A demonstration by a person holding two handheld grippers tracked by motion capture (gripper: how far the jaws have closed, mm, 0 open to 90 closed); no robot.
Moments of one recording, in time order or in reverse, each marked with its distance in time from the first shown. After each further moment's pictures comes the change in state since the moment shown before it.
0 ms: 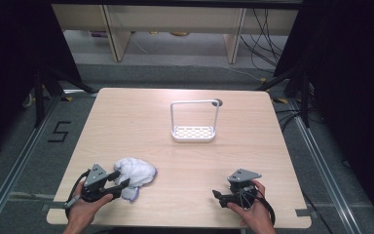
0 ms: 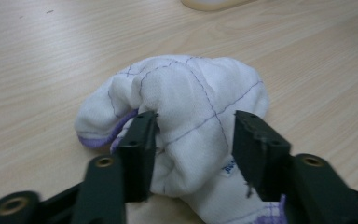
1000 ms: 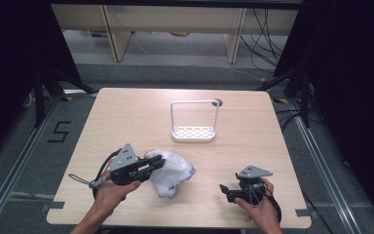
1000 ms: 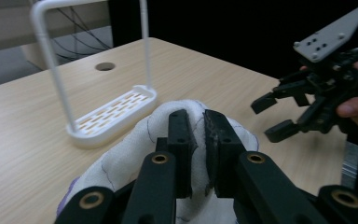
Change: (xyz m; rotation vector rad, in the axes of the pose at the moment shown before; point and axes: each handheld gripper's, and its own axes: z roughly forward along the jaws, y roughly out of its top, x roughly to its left) left arm -0.081 0.105 0.012 -0.218 -0.311 0.121; right arm -0.024 -0.003 -0.014 -0.059 -0.044 0.063
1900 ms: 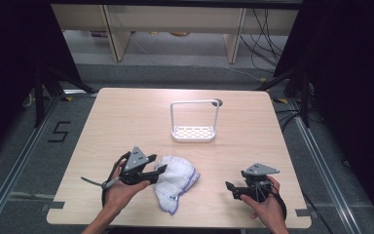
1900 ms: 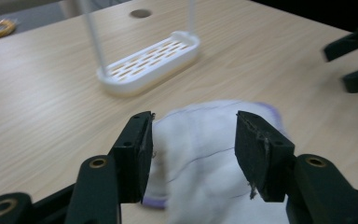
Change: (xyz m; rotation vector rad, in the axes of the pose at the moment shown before) left arm -0.001 -0.027 0.029 0.140 0.149 0.039; right arm -0.016 -0.002 -0.002 -0.021 -0.006 0.022
